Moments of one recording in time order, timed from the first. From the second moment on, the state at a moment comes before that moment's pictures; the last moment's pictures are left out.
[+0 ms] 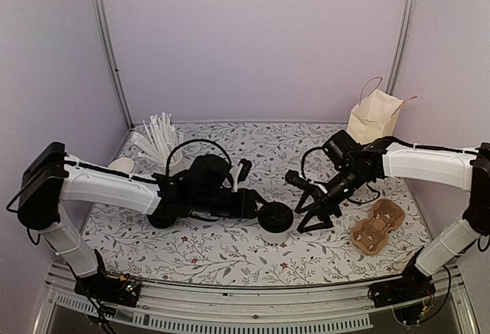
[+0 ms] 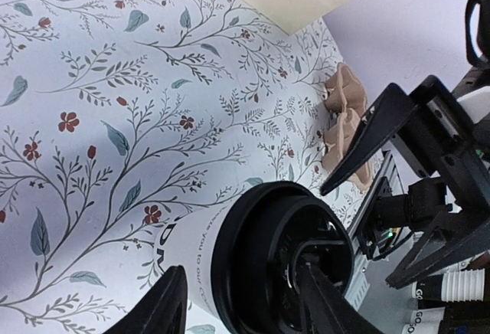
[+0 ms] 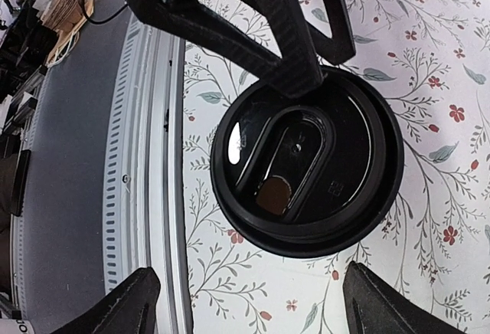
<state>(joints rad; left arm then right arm) -1.03 1.65 0.92 0.16 0.14 -0.80 0.68 1.51 1.03 -0.69 -0.77 -0.51</state>
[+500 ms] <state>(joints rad) -1.06 1.53 0.73 0.22 0.18 -1.12 0.56 1.67 1.17 -0.70 -0.85 -0.44</state>
